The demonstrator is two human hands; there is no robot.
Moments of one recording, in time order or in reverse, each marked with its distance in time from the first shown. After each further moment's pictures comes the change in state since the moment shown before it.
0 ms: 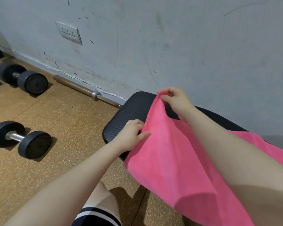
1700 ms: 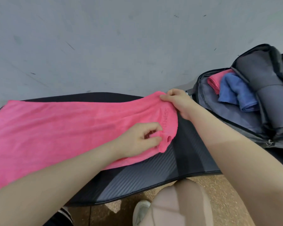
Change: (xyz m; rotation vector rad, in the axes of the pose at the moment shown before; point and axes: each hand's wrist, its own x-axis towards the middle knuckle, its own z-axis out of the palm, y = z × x) left_hand 0.003 0.244 0.165 -0.387 -0.584 0.720; right_hand -0.179 0.129 -0.282 0.199 0.466 0.389
